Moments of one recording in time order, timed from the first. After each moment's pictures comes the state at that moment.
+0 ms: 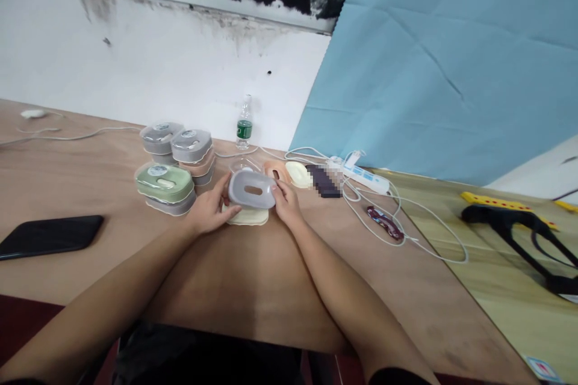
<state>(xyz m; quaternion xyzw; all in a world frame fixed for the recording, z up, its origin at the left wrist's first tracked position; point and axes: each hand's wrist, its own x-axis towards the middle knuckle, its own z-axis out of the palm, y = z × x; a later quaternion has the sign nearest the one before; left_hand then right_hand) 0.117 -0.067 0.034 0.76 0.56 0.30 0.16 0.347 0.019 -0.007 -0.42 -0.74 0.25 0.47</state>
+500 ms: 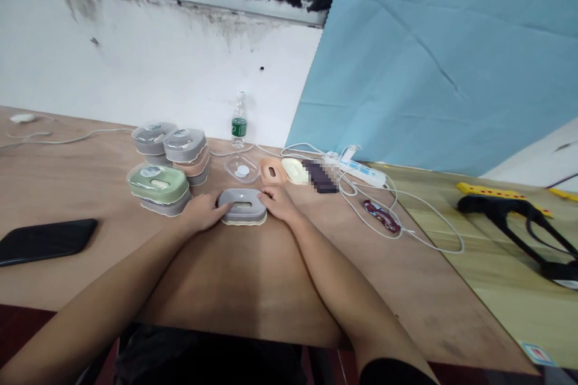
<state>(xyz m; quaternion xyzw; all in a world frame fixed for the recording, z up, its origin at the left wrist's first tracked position) 0.115 -0.057 0.024 0.73 0.66 0.13 0.14 0.354 0.027 -0.004 -0.41 -0.83 0.26 0.29</state>
